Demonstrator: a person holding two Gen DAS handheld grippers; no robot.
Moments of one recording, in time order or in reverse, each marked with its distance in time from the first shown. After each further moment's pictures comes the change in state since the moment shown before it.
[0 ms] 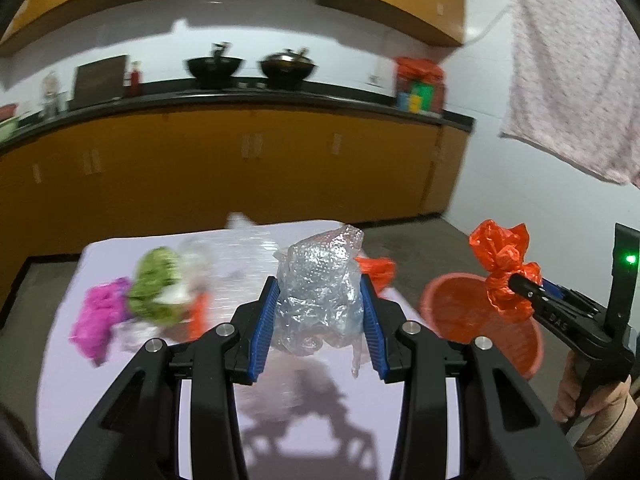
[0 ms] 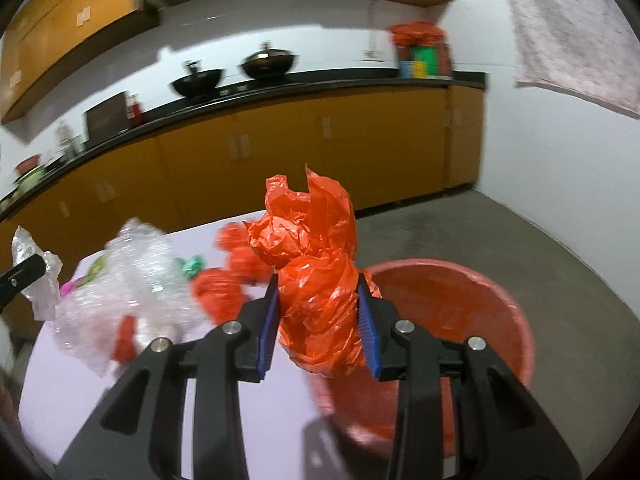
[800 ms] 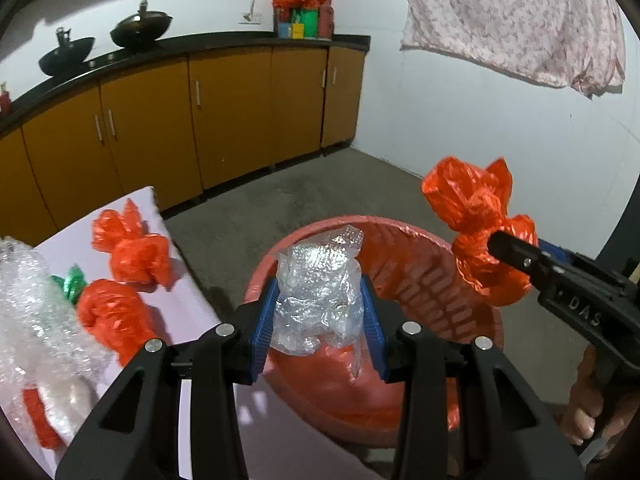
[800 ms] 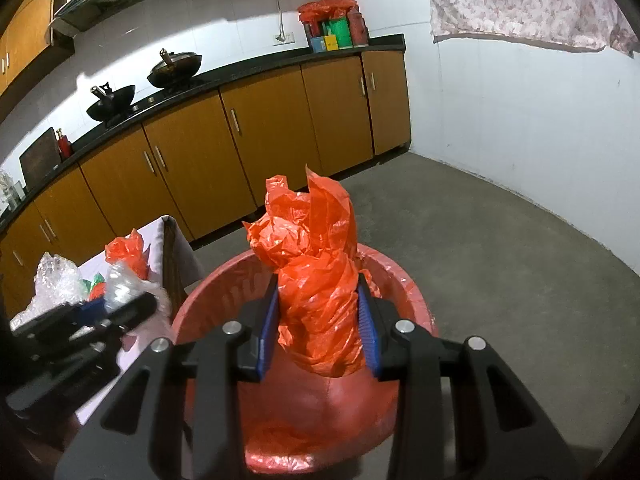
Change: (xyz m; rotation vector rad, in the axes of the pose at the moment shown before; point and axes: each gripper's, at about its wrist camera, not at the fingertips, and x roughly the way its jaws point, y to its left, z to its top) left arm 0.133 -0.179 -0.029 0.234 0.197 -0.271; right arm 0.027 -0.133 -0.012 0.189 0.057 -0.151
